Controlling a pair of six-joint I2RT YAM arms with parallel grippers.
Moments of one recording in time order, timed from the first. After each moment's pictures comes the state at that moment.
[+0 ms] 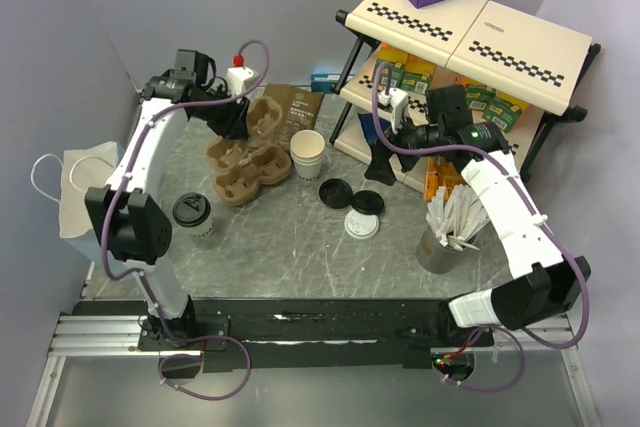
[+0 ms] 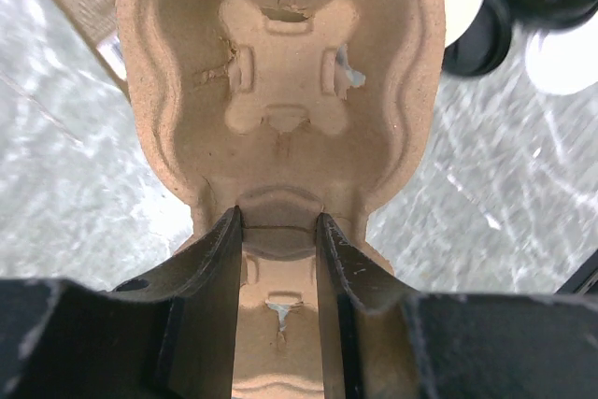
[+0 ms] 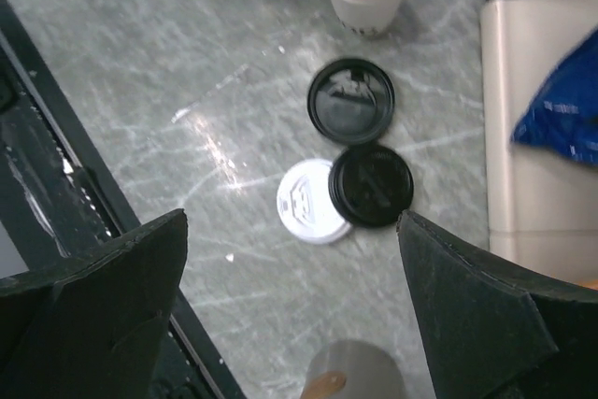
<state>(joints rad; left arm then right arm) -0.14 1.81 1.86 -1.01 0.51 0.49 0.28 1.36 1.49 -0.93 -0.58 -0.37</state>
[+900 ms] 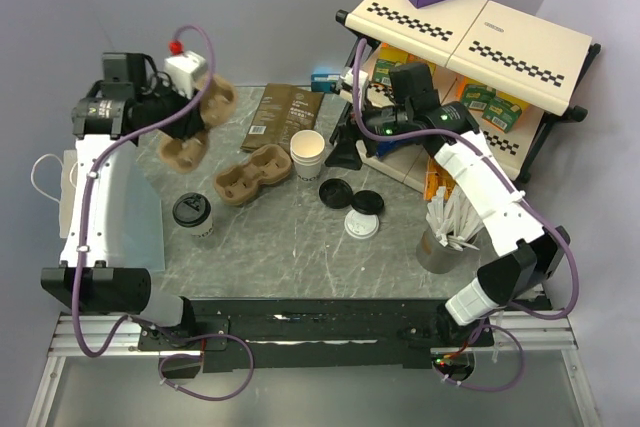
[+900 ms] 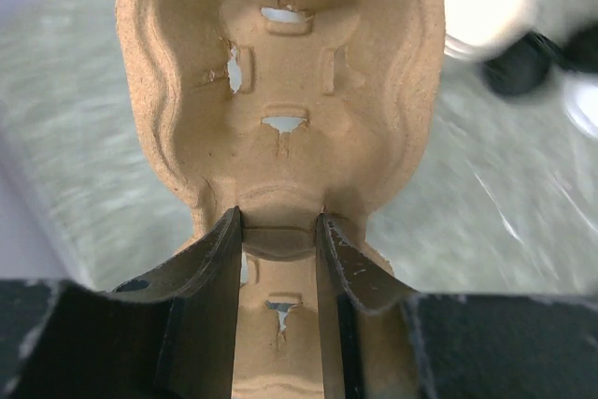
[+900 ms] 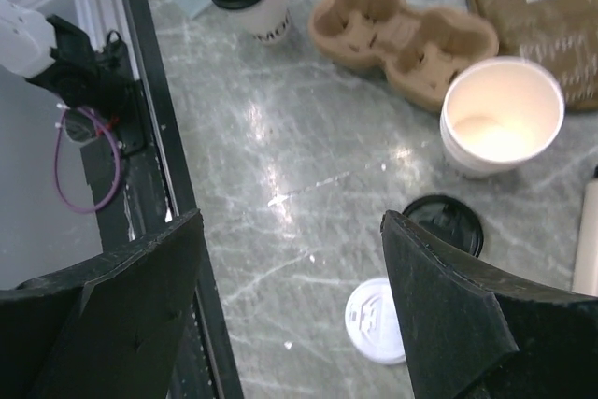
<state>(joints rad) 0.02 1.45 1.82 -1.03 0.38 0.38 0.46 1.54 1.74 -0.84 -0.78 -0.23</state>
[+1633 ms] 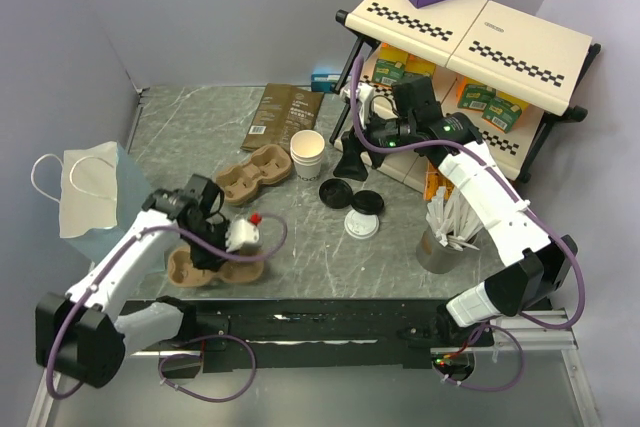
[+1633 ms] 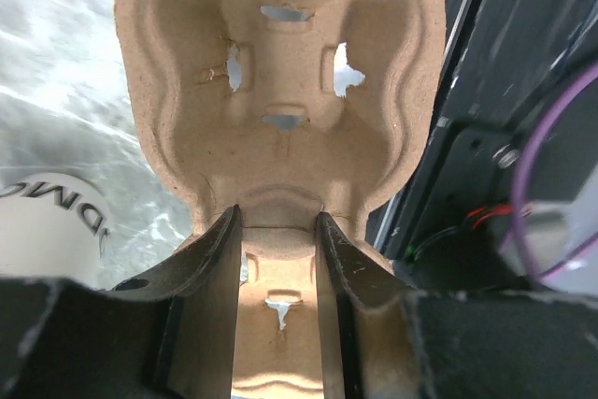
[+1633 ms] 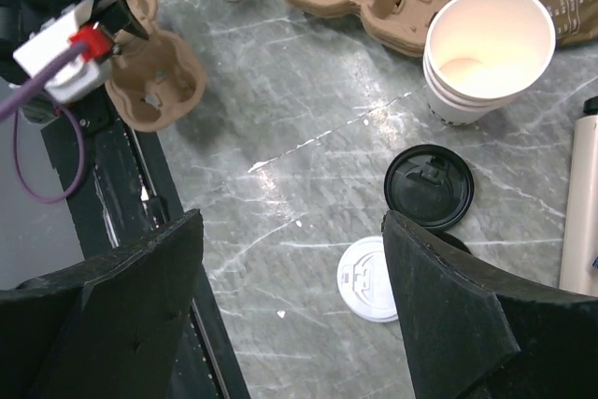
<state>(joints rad) -0.33 1.12 0.88 -1.20 0.34 1.01 0.45 1.46 1.60 -0.85 -0.67 -0.26</state>
